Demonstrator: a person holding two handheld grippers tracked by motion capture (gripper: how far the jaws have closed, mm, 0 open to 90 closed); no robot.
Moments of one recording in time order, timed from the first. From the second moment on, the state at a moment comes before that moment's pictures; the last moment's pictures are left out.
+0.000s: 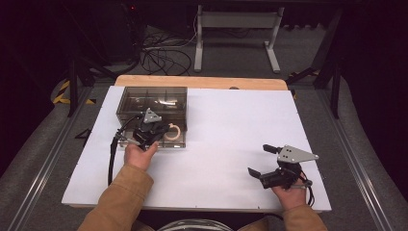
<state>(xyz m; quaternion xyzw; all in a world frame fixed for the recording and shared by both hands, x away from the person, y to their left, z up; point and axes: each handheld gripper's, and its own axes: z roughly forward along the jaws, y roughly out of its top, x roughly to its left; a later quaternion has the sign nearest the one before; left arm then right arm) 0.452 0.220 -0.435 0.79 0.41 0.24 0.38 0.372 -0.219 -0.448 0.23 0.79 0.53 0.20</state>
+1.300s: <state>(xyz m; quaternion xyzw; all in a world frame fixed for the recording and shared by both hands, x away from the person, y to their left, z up) 0.461 0.211 -0.454 0.82 0.42 0.21 0.34 0.373 -0.219 -0.449 0.23 0.79 0.53 0.20</state>
